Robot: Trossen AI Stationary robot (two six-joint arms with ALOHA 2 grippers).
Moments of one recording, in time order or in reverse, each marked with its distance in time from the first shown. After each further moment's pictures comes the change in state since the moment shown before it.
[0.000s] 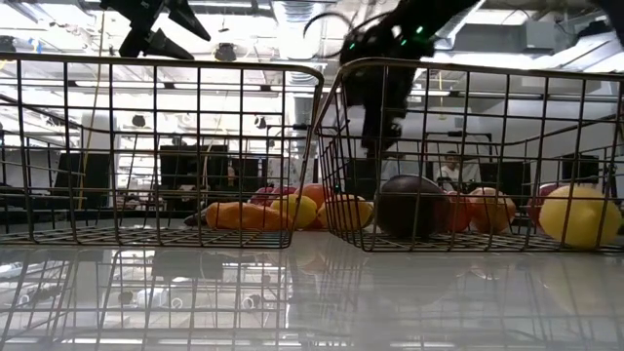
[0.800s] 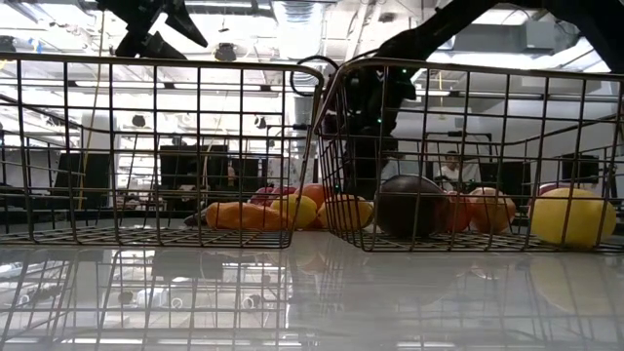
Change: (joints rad) left arm 0.000 0.000 0.000 -0.046 -0.013 0.023; right arm -0.015 0.158 -0.040 0.215 0.046 -0.395
